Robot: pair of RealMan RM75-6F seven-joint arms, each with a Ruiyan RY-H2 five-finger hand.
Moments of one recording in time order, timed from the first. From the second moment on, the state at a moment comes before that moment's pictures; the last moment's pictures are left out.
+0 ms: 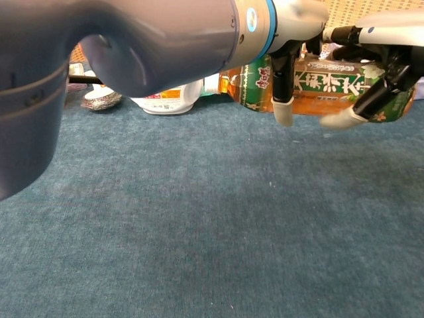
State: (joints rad) left arm -1.47 -1.74 -0.38 -1.83 0.29 1.35 1.12; right arm 0.63 -1.37 0.22 -2.30 -0.74 1.42 -0.73
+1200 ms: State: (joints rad) left arm -1.40 -1.55 -0.40 -2.00 0.24 1.30 1.05; right arm 0.61 -1.33 0.17 -2.21 -0.78 1.39 -0.63
